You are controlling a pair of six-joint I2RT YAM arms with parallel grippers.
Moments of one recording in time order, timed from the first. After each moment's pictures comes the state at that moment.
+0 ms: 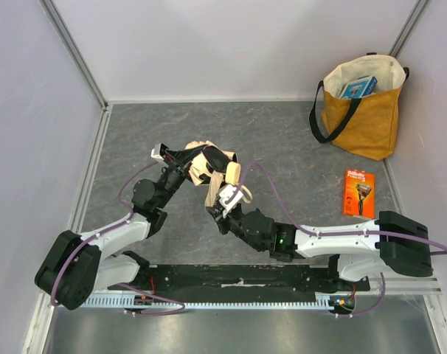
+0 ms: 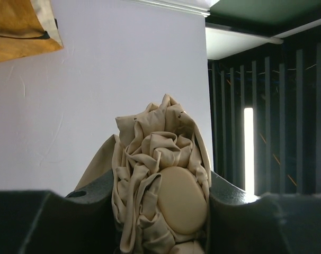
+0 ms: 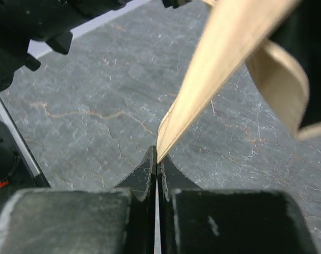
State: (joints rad) left arm -0.52 1.16 0.39 1.18 0.18 -1.94; right arm 1.33 1.35 0.70 0.49 0.46 0.09
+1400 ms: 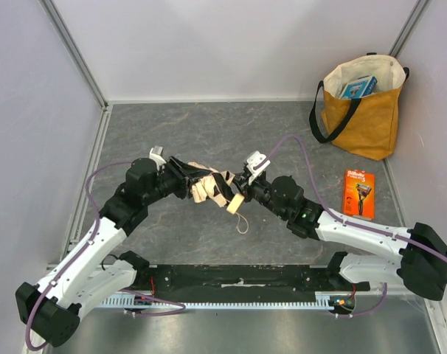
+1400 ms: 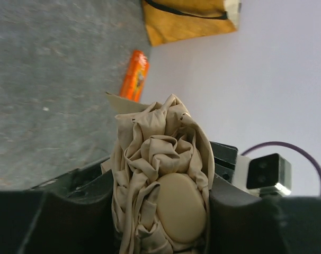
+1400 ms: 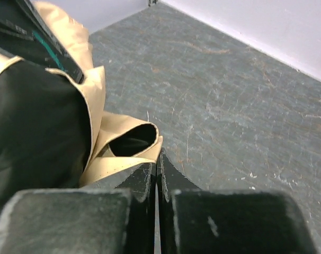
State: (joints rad) left arm -0.51 0.84 0.73 -0.20 0.31 -1.49; right arm 0.95 1.18 0.69 0.44 0.17 0.00
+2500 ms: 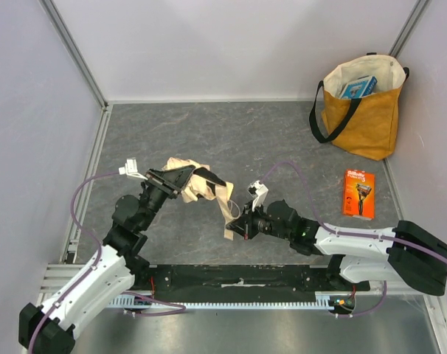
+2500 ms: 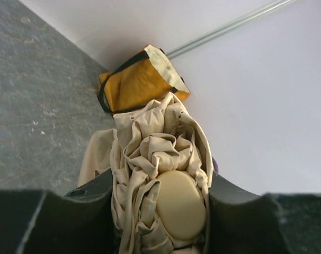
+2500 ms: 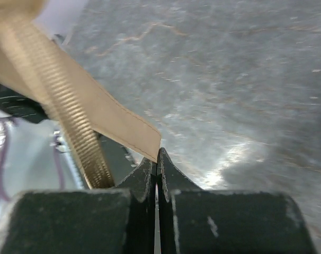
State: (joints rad) left arm -0.53 0.53 0.32 0.39 -0.03 -1.16; right arm 1.05 1.19 0.41 0.44 -0.02 0.60
